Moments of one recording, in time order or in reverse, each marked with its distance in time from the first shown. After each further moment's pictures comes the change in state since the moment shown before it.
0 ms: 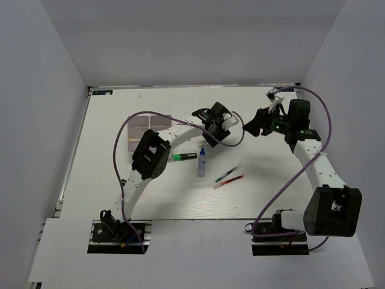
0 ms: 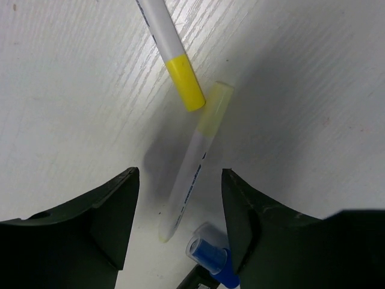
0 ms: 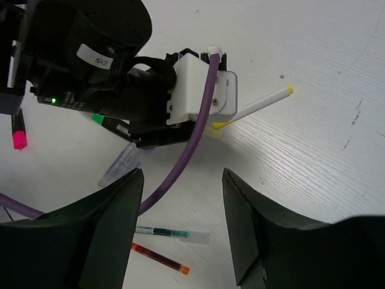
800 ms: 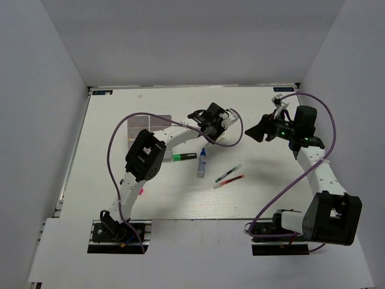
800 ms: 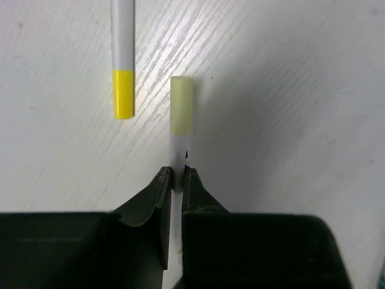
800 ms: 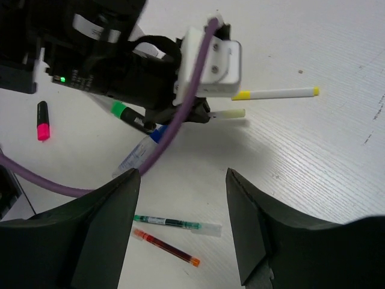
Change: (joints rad) left arm 0.001 -0.059 -0.128 0.156 0.045 -0.043; right arm -0.075 -0.065 -0.103 0.057 -0.152 0.025
